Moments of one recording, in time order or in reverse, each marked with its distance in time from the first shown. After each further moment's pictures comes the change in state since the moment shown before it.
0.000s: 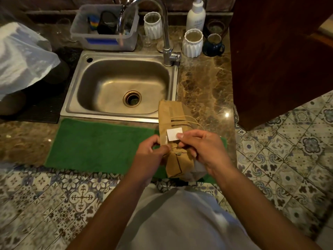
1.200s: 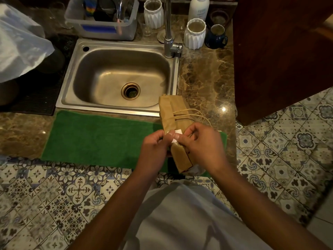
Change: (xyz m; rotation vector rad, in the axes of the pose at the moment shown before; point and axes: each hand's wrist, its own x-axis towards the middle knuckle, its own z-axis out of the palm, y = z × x) left_hand 0.005 -0.004 0.010 -0.074 0.043 0.025; right_hand 0.003 0.015 0.011 -0.832 0.203 -0.330
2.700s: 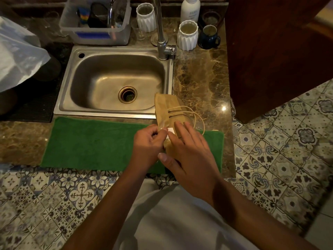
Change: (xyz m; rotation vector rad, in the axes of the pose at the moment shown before) left_hand 0.023 -0.001 -0.006 0.224 0.025 0.273; right_hand -0.040 -0.007 -0.002 -0.423 -0.132 -0.408
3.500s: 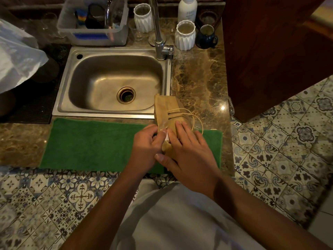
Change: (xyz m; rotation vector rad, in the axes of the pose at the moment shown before) left_hand -0.003 -0.001 -0.001 0.159 -0.035 0.128; right_hand 0.006 0.004 0.005 -0.178 -0.097 0.011
